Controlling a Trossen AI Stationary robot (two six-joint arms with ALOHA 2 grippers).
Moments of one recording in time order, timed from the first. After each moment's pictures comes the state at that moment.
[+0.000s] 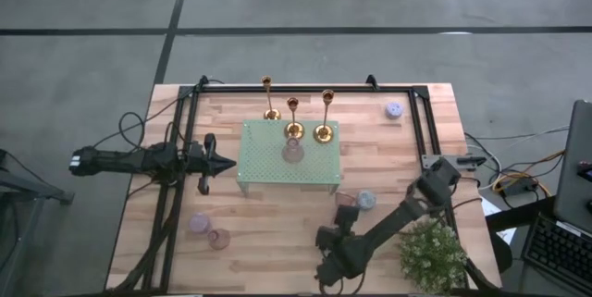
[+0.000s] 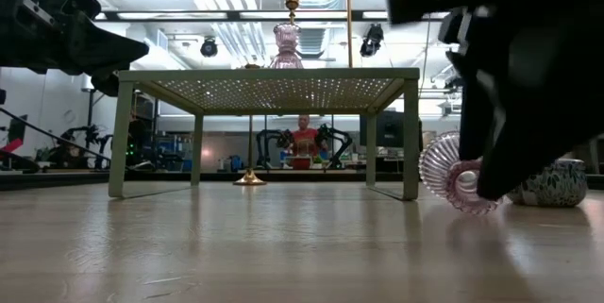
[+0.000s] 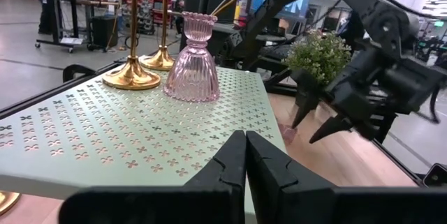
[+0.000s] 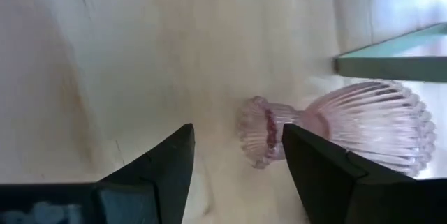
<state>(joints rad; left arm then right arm) -0.06 0.10 0.01 0.03 -0.09 -0.16 0.65 2.28 1.77 -1.28 0.48 0.92</state>
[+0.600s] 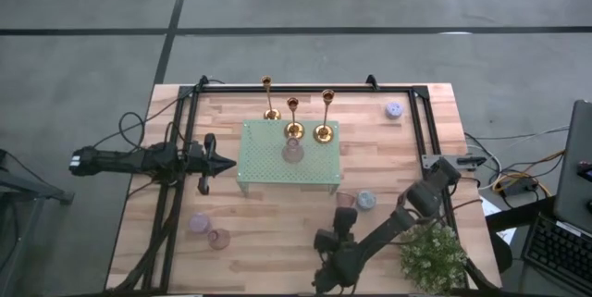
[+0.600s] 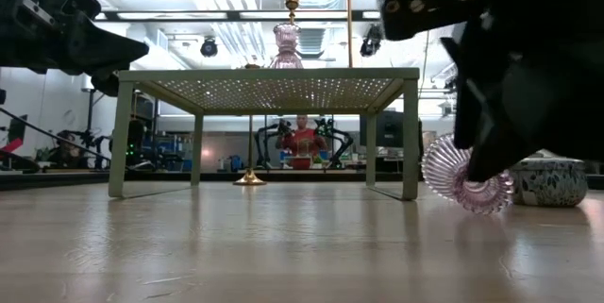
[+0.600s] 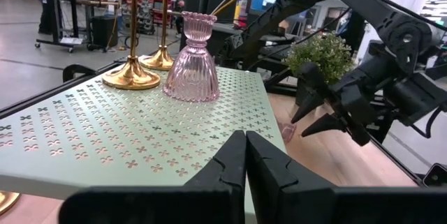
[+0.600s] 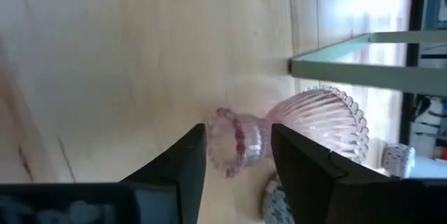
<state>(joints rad) -0.06 0.10 0.01 0.03 -0.09 -0.16 0.67 2.41 1.97 -1.54 0.57 0.95</state>
